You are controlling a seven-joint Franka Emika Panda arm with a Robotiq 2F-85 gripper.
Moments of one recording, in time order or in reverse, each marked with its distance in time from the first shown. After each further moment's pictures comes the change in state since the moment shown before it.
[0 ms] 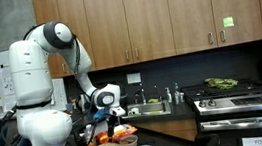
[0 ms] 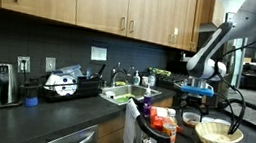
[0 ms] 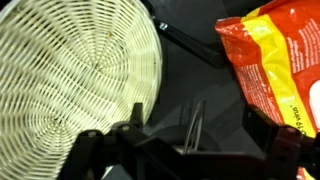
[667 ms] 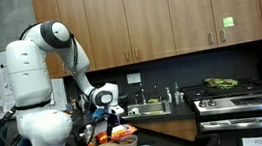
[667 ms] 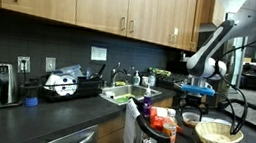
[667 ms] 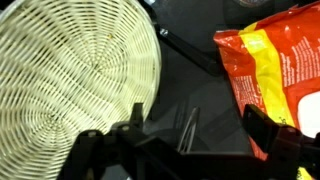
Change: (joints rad) arm 0.001 -0.026 0.023 -0.010 0.000 -0.007 -0.044
